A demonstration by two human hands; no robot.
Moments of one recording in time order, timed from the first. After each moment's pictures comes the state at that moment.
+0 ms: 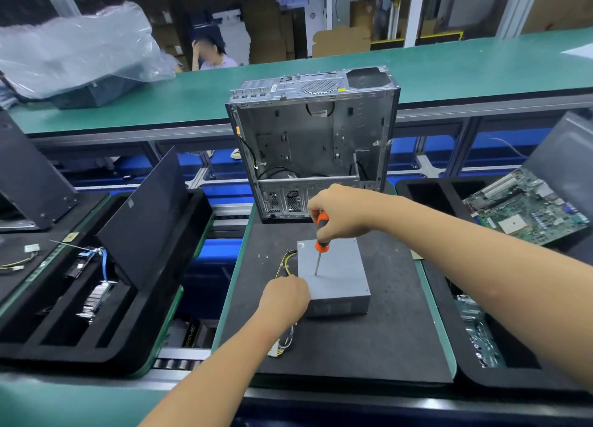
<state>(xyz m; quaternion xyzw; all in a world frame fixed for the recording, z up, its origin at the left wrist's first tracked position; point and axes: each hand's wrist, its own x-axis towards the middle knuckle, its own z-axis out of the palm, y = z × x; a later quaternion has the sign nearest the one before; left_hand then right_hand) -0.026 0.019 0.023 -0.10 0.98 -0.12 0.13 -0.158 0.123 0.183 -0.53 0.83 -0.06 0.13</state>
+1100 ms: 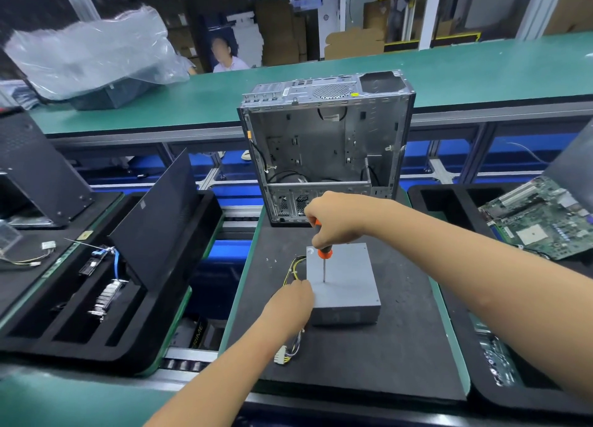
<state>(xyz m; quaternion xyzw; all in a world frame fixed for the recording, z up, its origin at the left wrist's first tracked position) -0.022 0.009 0.020 -0.07 0.99 -0.08 0.13 -0.150 0.097 0.188 -0.52 0.84 0.00 0.17</state>
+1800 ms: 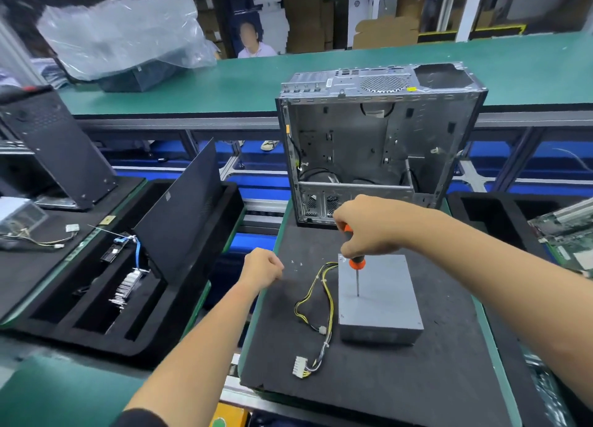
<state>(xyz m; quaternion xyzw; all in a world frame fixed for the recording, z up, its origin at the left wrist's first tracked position) -0.032 -0.130 0.023 -0.42 0.81 0.40 -0.02 -0.155 0.064 0.183 -0.53 0.84 0.00 0.14</state>
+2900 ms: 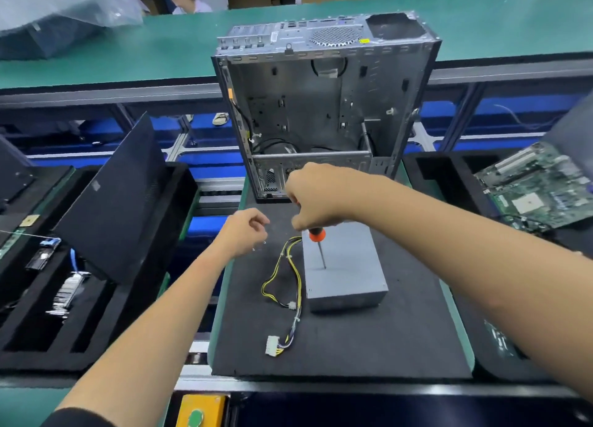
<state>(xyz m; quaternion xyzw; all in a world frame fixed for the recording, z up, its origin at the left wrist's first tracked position) -0.072 -0.126 0.032 -0.25 0.89 0.37 -0.02 -0.149 0.054 0.179 -0.52 0.84 -0.02 0.11</state>
